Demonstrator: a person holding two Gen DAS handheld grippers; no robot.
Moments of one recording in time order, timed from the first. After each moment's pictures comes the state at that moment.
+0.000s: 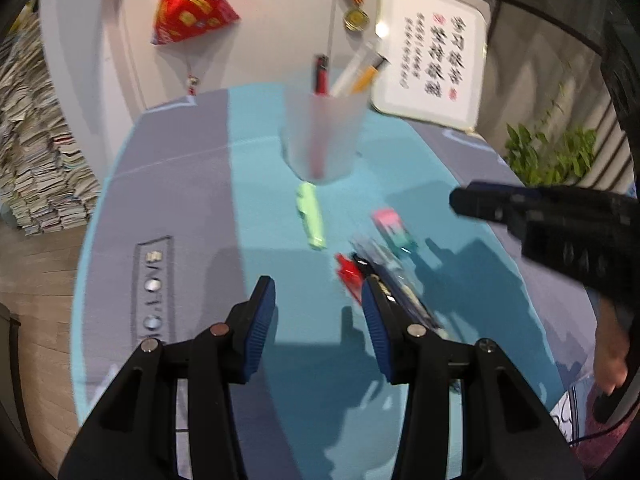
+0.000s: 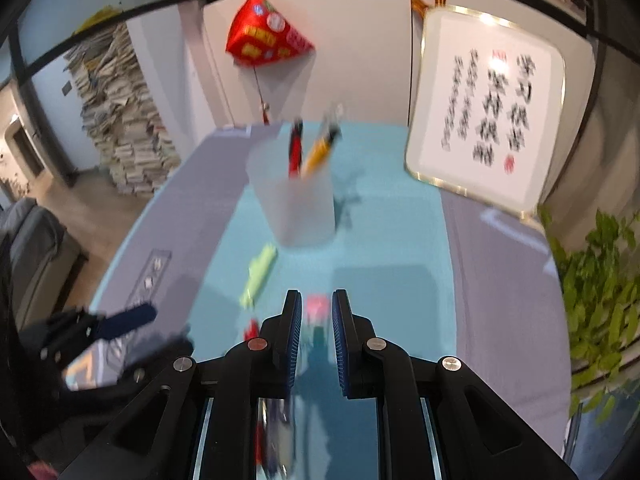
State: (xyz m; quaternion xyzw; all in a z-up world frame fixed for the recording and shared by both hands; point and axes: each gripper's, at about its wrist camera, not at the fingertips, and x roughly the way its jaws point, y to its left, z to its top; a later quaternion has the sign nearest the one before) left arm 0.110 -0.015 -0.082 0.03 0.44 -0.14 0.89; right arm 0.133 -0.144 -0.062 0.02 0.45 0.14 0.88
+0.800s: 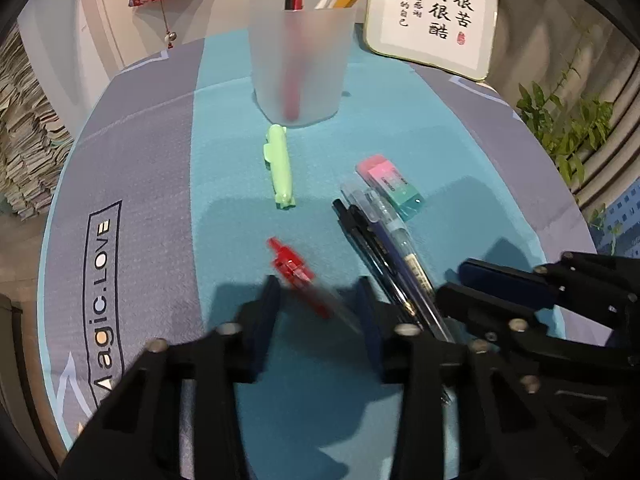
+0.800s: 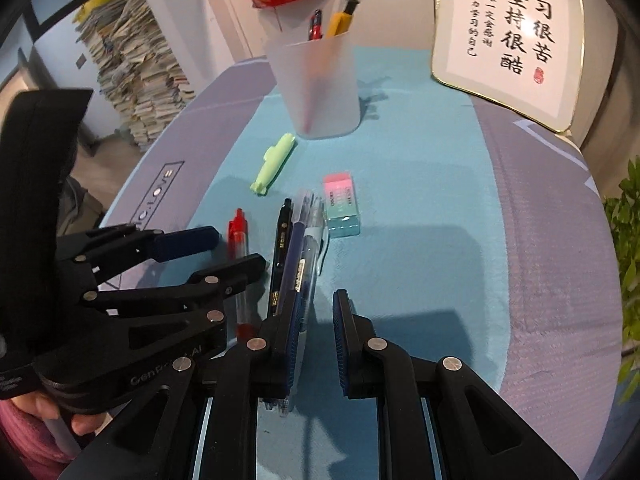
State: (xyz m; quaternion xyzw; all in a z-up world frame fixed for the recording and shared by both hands) left arm 0.126 -0.035 -0.117 0.04 0.51 -0.13 0.85; right arm 0.109 -0.137 -0.113 0.01 0.50 0.18 0.84
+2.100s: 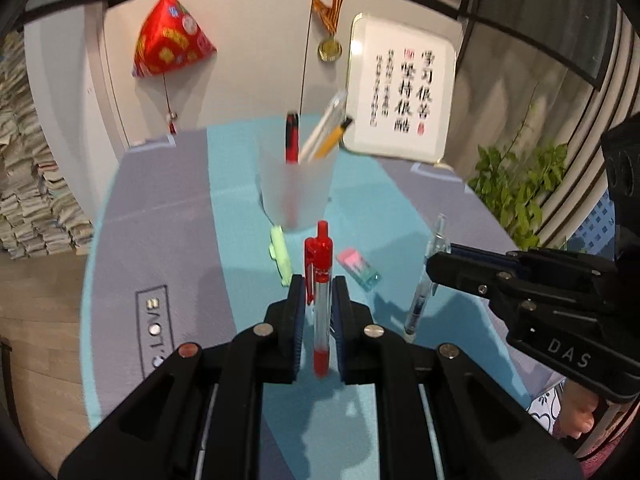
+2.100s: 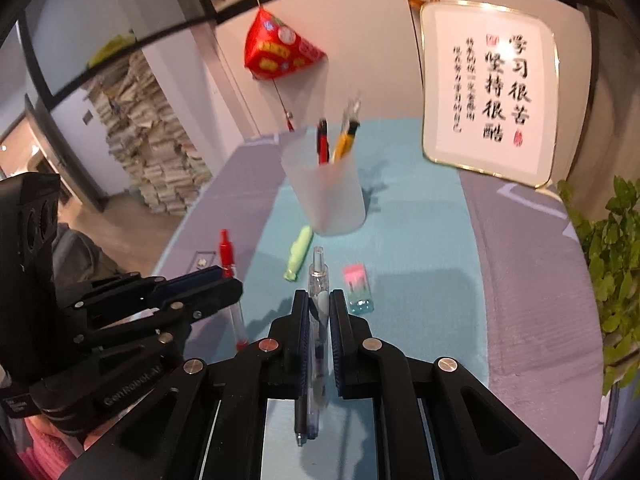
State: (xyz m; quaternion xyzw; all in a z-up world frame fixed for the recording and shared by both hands) left arm 0.110 -0.010 -0.034 0.02 0.40 -0.18 0.90; right arm 0.099 -0.155 -0.036 0.08 0.41 0.17 0.89
